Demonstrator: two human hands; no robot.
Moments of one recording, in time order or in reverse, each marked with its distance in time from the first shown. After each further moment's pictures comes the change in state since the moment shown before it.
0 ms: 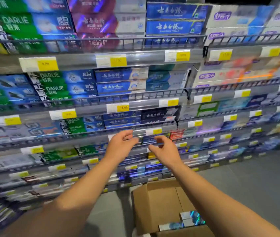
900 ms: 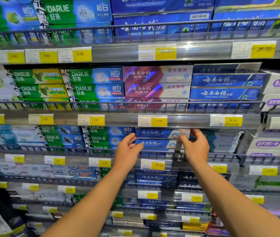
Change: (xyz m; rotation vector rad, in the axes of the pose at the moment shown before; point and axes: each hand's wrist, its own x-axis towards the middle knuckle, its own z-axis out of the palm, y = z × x) left_hand 0.086 0.087 -0.096 -0.130 0.406 0.184; right_hand 0.183 -0.133 -0.025 0.315 0.410 -0.298
